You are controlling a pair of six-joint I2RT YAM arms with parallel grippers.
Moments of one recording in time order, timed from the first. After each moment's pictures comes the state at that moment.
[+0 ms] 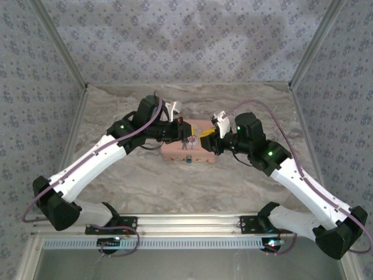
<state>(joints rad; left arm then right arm) -0.76 1.34 1.35 -0.58 0.43 -0.87 0.66 1.04 1.03 -0.42 -0.36 0.16</state>
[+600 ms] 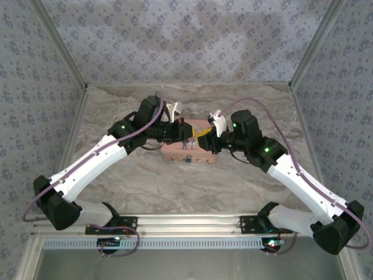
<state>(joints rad) -0.77 1.34 1.35 -0.58 0.43 -0.87 0.67 1.08 1.06 -0.44 -0.38 0.16</state>
